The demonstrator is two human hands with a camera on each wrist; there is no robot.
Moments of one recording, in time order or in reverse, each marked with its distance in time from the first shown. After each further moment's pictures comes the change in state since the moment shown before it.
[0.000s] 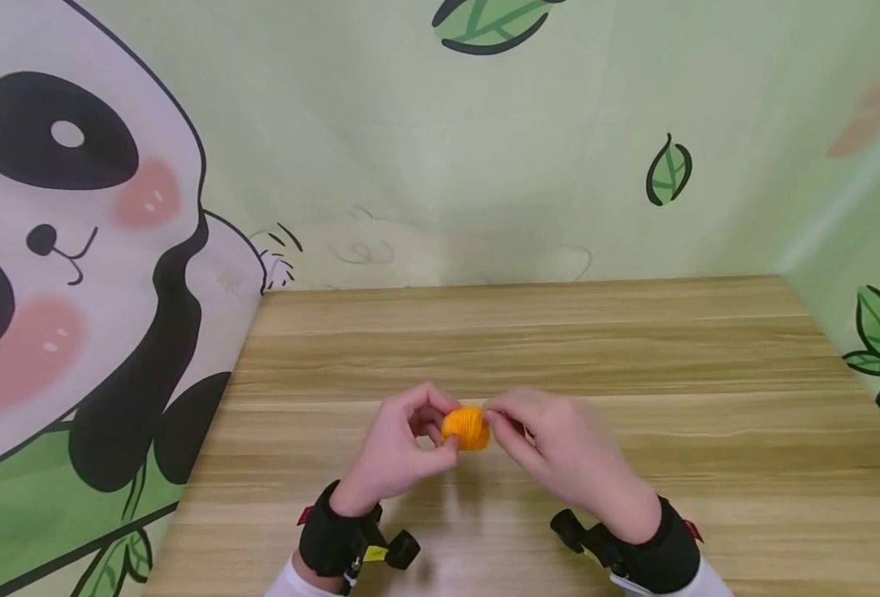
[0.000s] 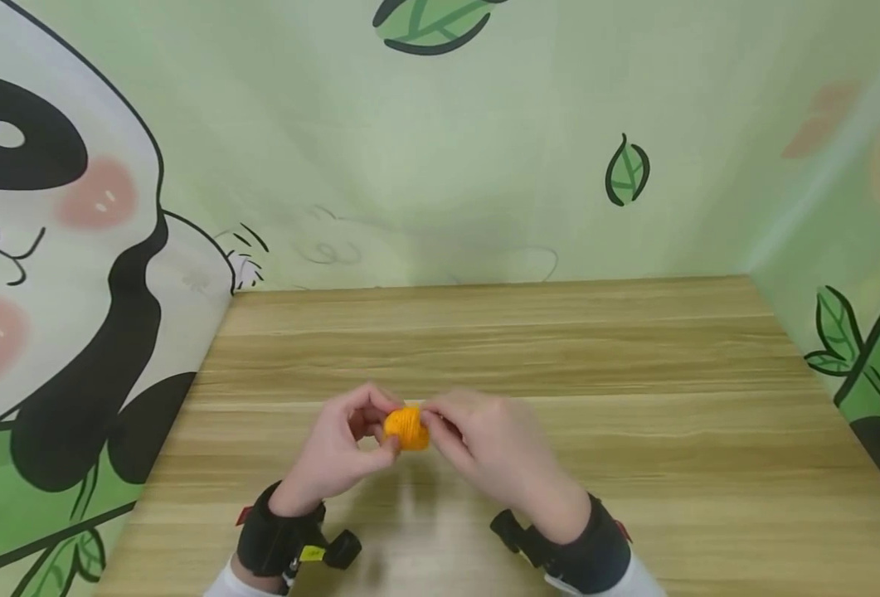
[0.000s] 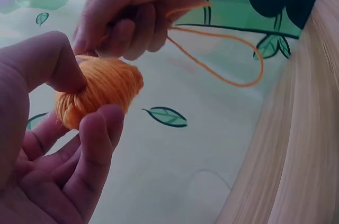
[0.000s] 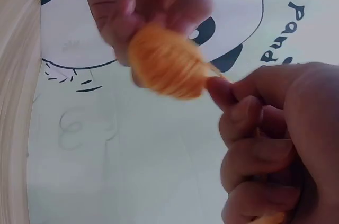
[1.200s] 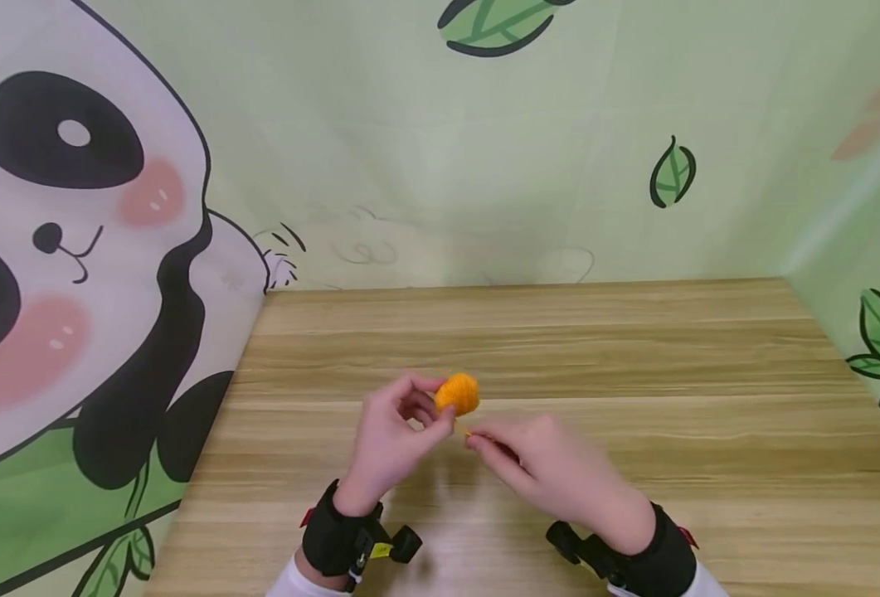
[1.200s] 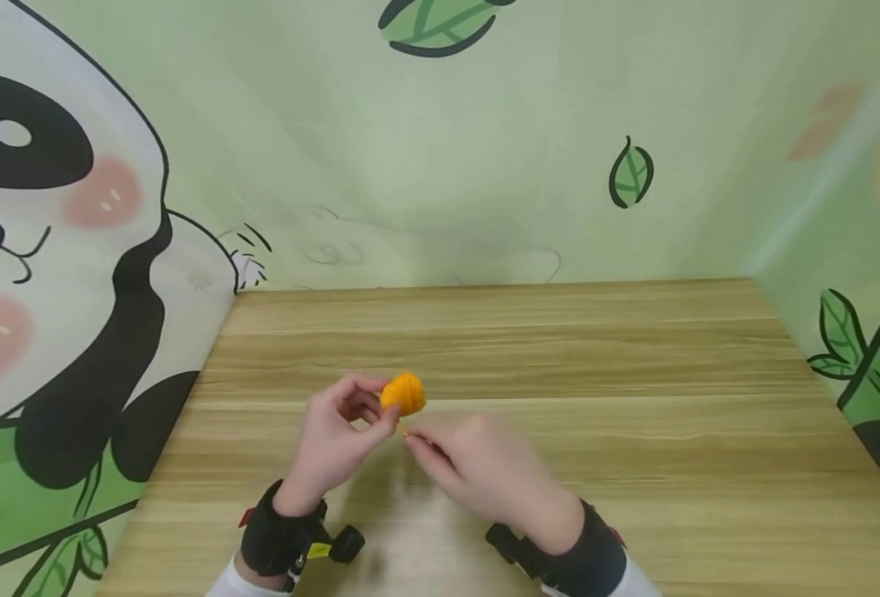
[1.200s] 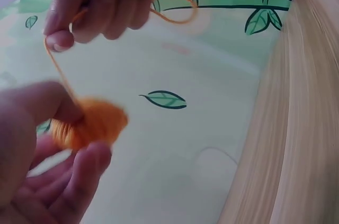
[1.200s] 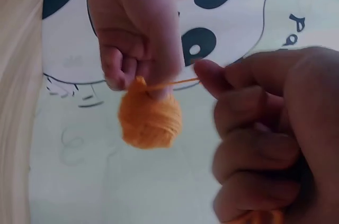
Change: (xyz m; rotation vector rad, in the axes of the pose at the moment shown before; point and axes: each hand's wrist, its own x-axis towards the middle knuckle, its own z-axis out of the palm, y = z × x) left_hand 0.002 0.013 -0.002 0.131 0.202 0.073; right_hand 0.000 -0.010 0.008 0.089 -0.131 -0.050
